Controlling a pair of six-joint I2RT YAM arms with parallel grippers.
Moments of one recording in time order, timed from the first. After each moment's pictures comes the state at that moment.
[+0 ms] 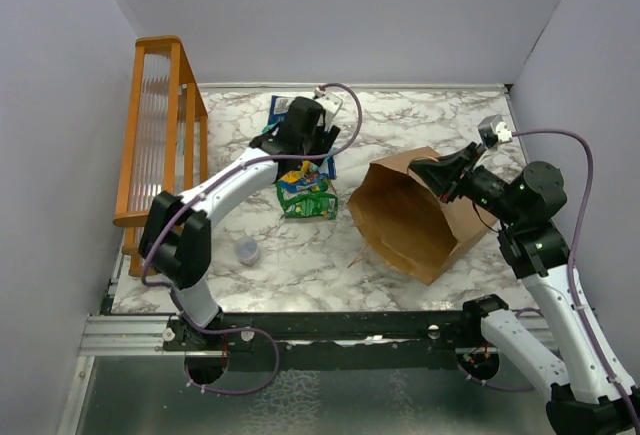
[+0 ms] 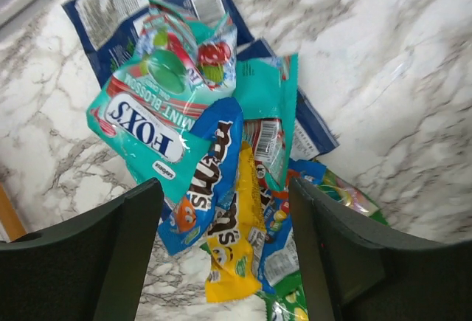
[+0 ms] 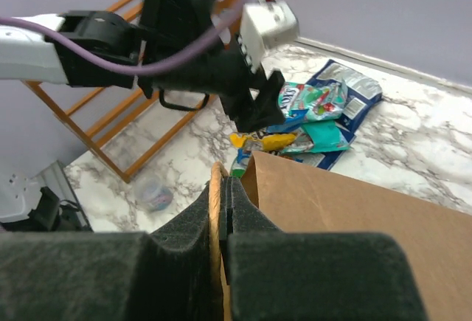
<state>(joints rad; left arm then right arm) -0.59 1.76 1.40 -0.31 -0.24 0.12 0.26 0.71 0.87 -0.09 -0.58 0.27</state>
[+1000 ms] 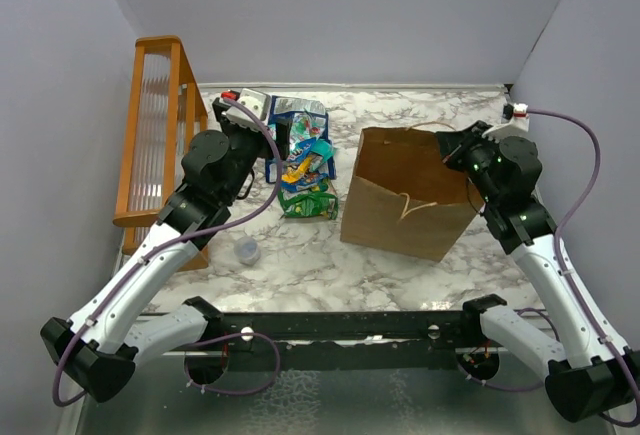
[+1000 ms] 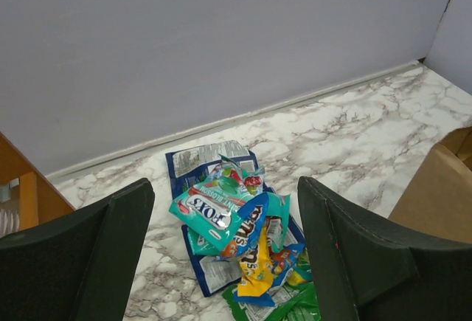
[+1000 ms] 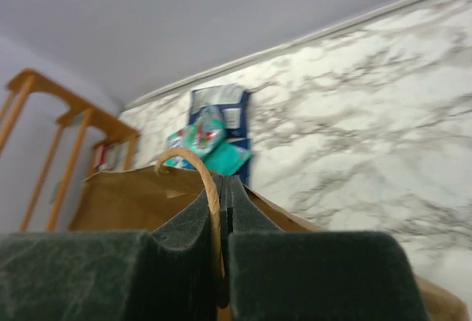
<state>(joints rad) -0.59 1.01 1.07 -0.02 -0.23 0.07 0.26 0.89 0.91 -0.09 -0.01 0.59</state>
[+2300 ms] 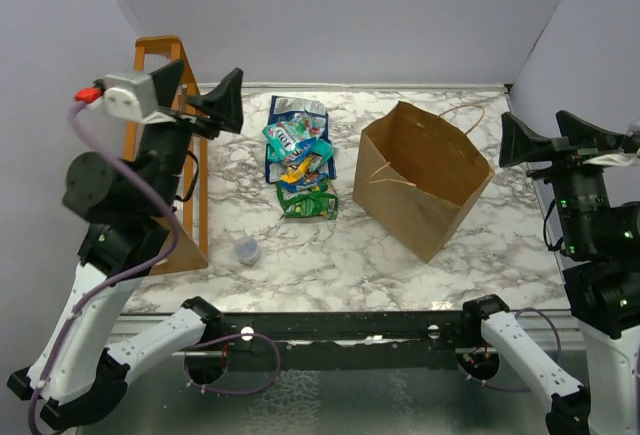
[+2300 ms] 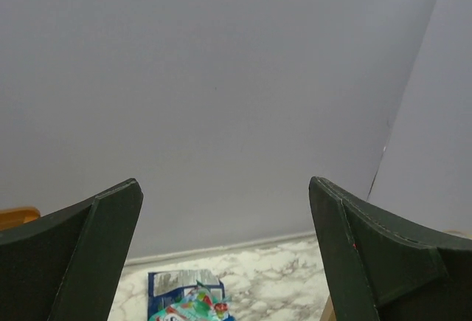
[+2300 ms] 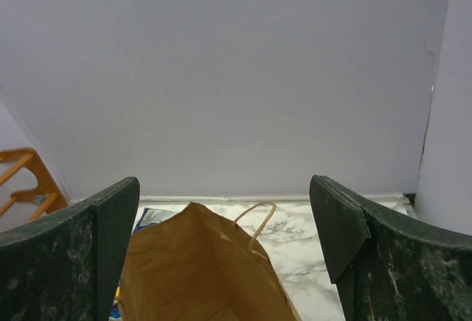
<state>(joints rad) -0.58 0.90 1.41 -0.07 -0.24 -0.04 0.26 0.68 1.32 -0.32 0.15 0.11</state>
